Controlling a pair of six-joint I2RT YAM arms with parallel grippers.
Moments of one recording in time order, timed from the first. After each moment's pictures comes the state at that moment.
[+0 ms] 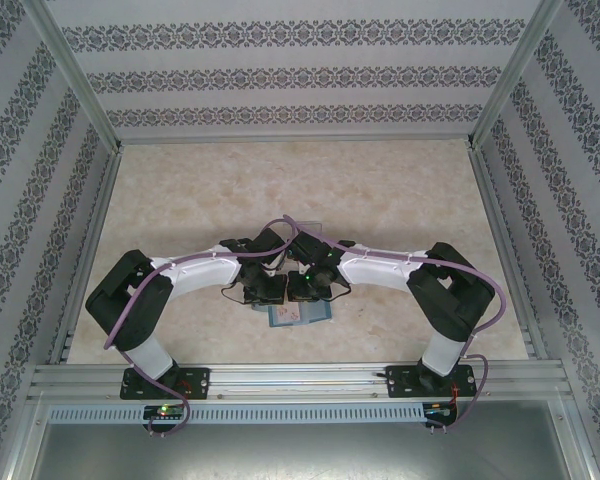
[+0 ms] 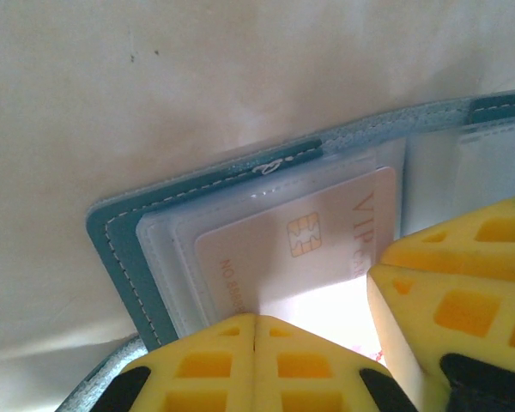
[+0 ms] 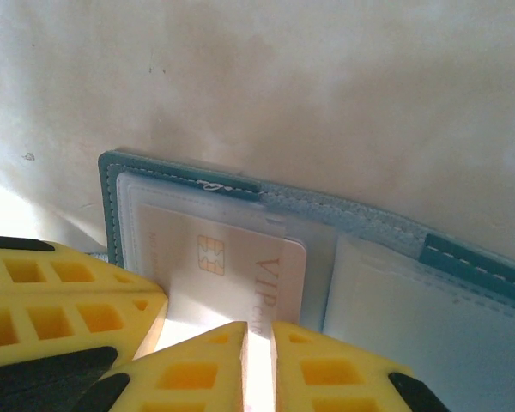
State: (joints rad) left arm -0.71 1.66 0.93 -0.60 0.32 -0.69; right arm 0.85 1.75 1.00 -0.47 -0.30 0.78
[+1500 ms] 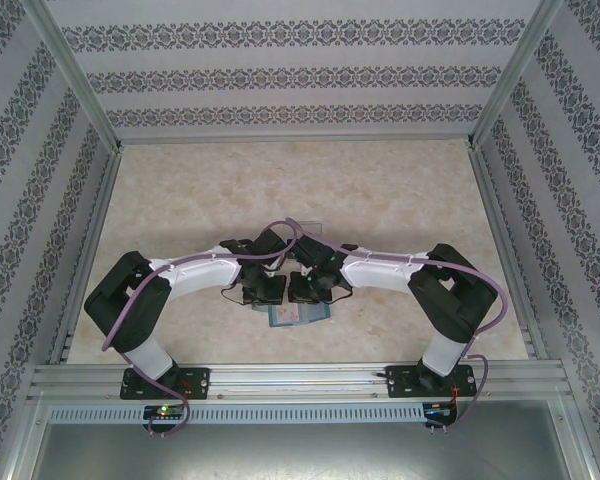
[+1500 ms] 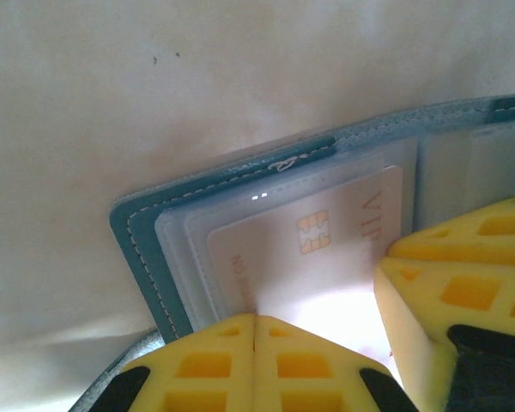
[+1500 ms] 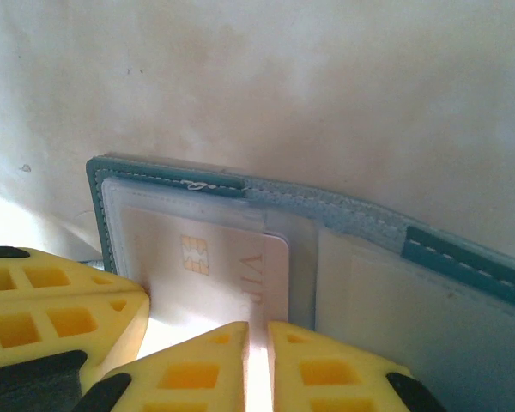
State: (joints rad) left arm -0.71 1.65 0.93 -0.62 0.27 -0.68; right arm 0.85 1.73 0.95 -0.41 -0.32 0.86
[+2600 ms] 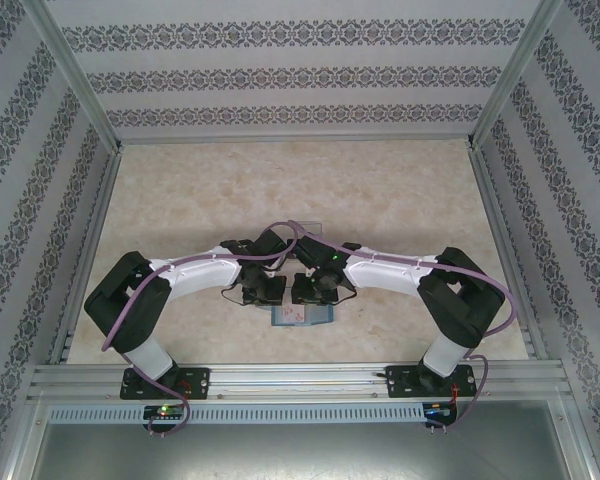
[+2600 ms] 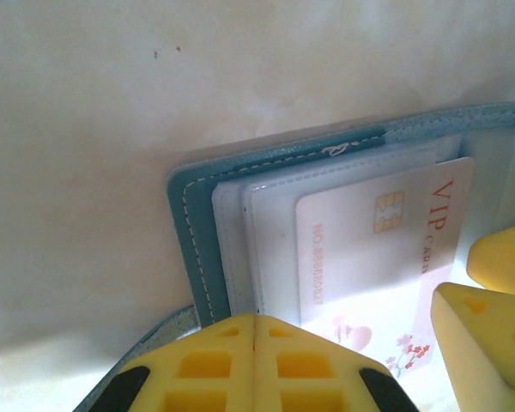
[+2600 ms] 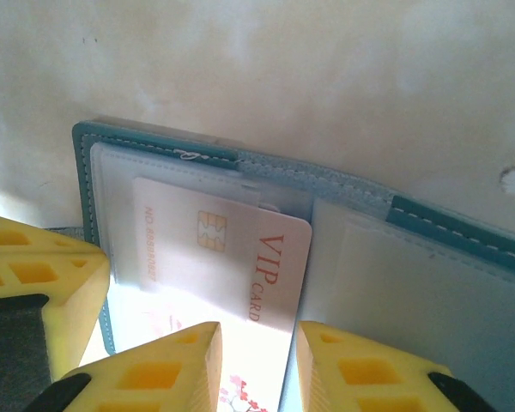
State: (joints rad) left arm -0.72 1.65 0.93 -0.62 0.27 -0.68; right arm 0.86 1.69 0.97 -0.53 -0.26 0.84
